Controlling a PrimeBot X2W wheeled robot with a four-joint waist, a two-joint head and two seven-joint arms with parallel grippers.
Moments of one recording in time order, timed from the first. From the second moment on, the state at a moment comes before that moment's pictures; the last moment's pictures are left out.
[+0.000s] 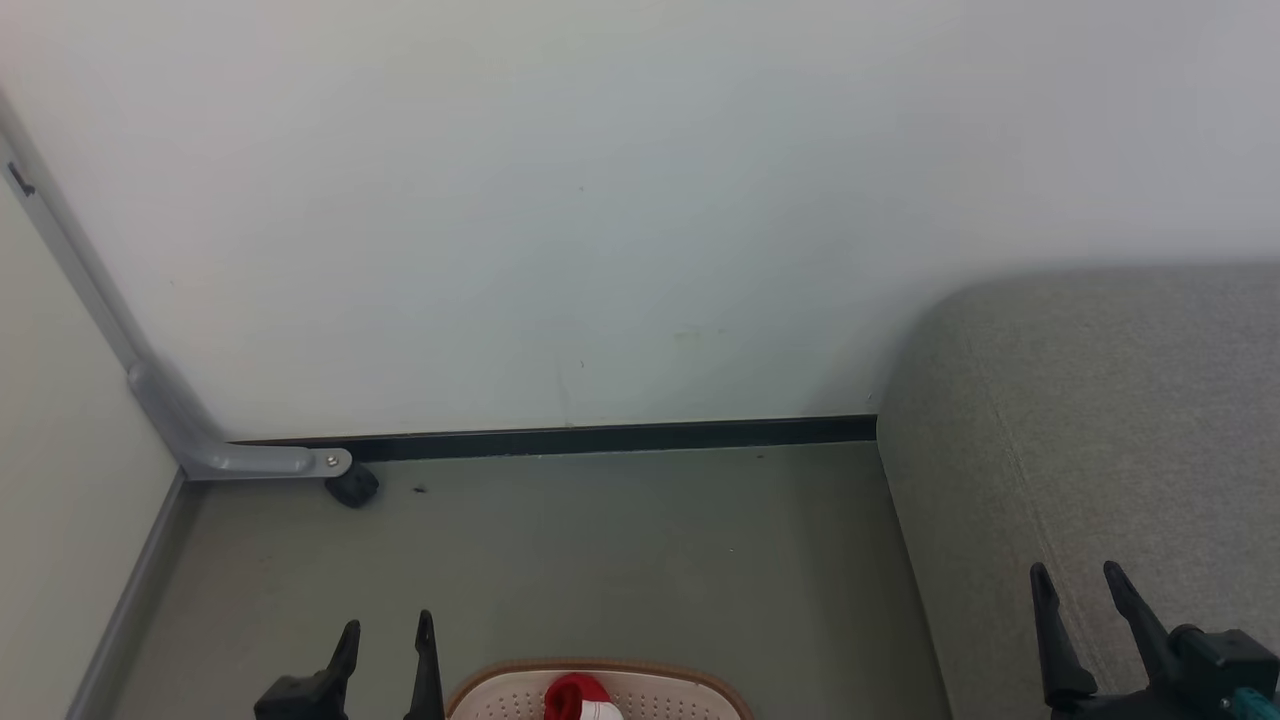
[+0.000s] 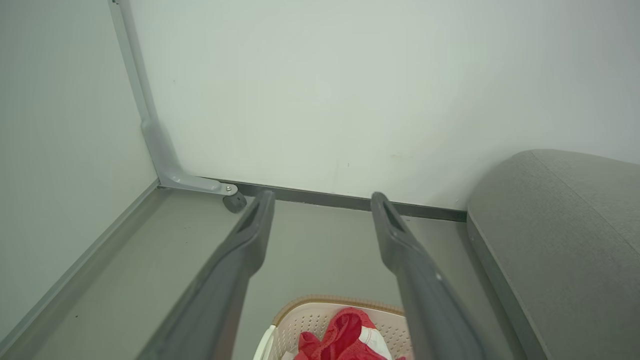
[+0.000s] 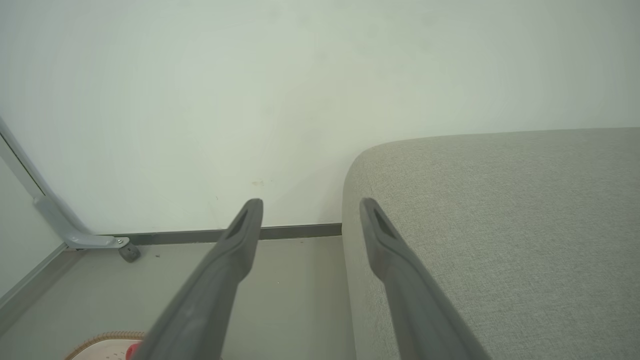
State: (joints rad) left arm -0.14 0.06 -0.21 0.49 -0.42 0.10 -0.25; right arm -0.11 -0.29 0.24 0.34 0.41 -0.05 -0.25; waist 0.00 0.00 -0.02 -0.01
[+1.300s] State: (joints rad) left arm -0.36 0.04 -0.48 0.71 -0.50 0.09 -0.19; right arm -0.30 -0.29 0.23 0.09 0.39 -0.04 -0.25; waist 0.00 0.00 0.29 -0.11
